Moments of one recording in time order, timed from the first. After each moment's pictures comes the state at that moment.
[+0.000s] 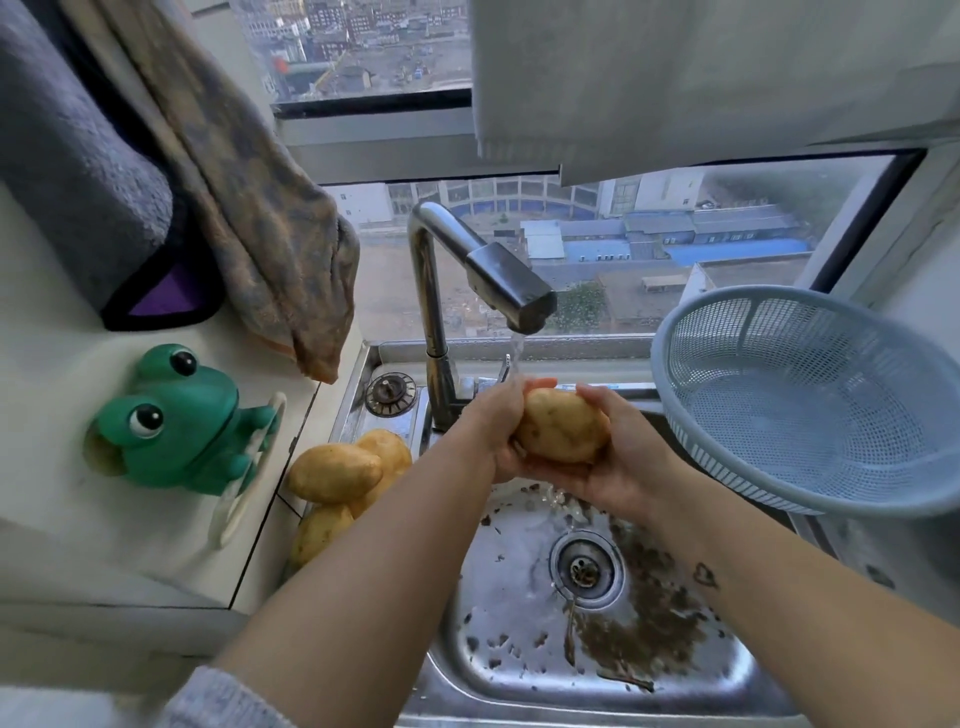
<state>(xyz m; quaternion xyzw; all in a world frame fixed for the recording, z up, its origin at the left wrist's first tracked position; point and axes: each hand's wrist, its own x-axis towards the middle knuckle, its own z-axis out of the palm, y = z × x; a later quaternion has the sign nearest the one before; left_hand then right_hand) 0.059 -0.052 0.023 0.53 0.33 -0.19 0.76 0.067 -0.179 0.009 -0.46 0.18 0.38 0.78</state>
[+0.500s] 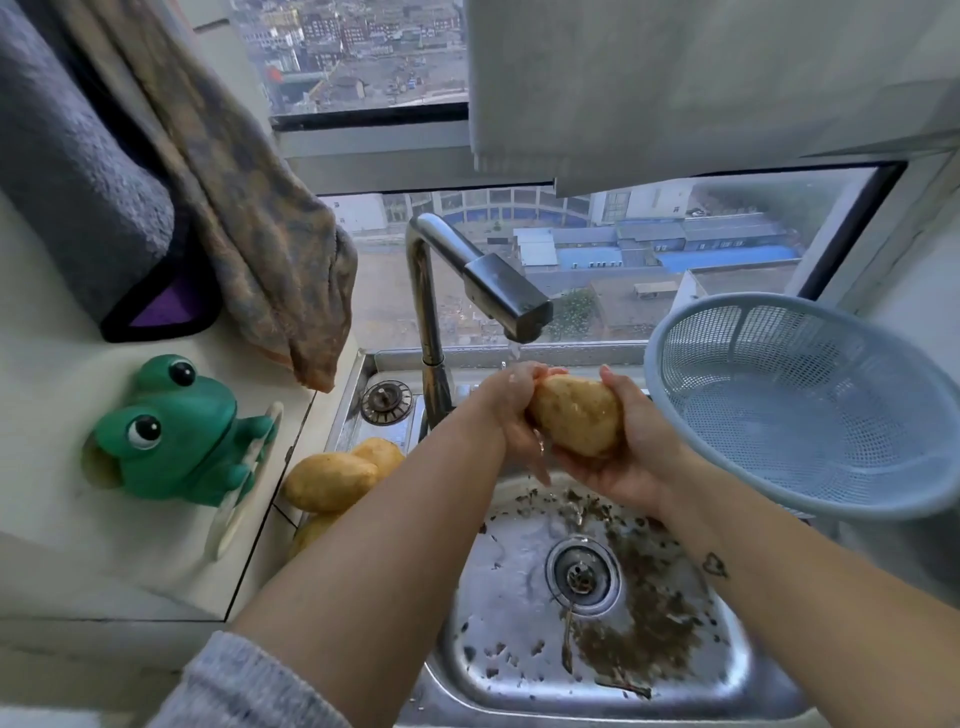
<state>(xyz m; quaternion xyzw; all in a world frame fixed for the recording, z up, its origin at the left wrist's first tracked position) 0.077 -0.059 0.044 0.53 0.30 -0.25 0.75 0.076 -0.186 0.022 -0.47 0.21 0.35 0.78</state>
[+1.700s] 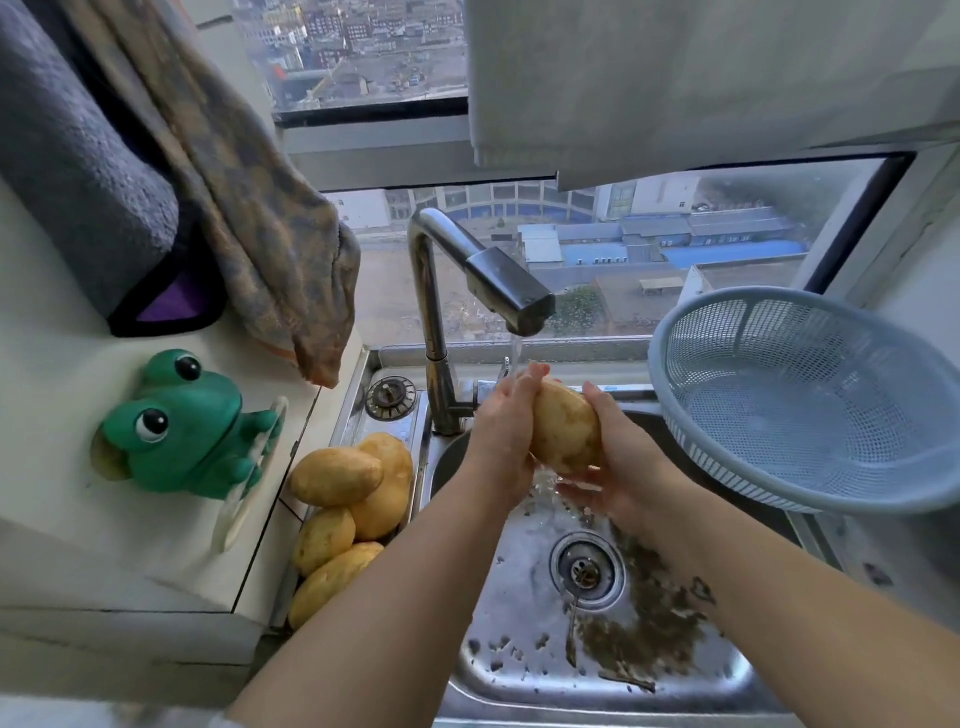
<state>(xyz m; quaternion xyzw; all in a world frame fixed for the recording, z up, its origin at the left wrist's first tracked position) 0.038 -0.074 0.024 0.52 0.26 0.01 0.82 0.059 -0.178 0.008 -0.60 0.17 0.33 0.71</state>
